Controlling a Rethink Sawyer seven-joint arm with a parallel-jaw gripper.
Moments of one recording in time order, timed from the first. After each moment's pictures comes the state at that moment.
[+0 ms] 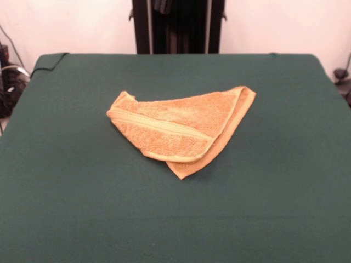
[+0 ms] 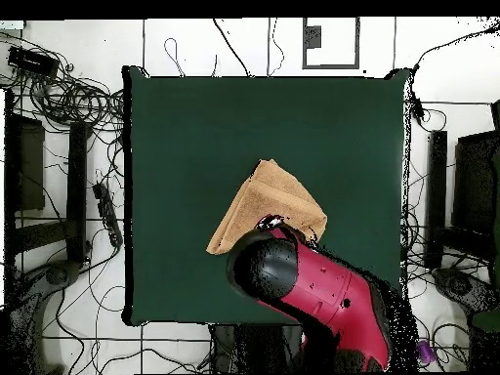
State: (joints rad) arm 0.09 -0.81 -0.47 1.80 0.19 0.55 1.98
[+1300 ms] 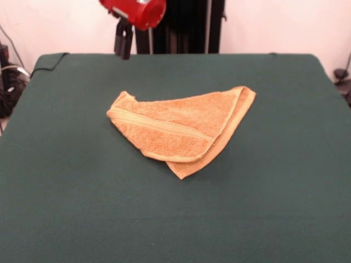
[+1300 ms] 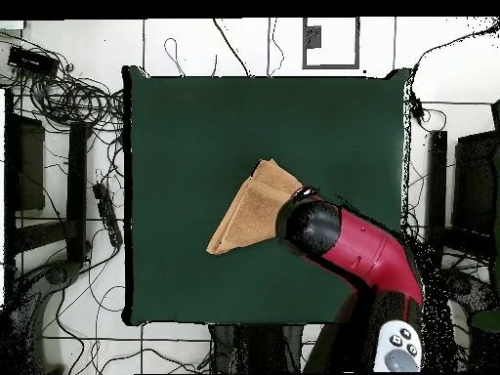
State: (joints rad) arm -0.09 -0.65 -0.37 1.66 0.18 0.48 1.98
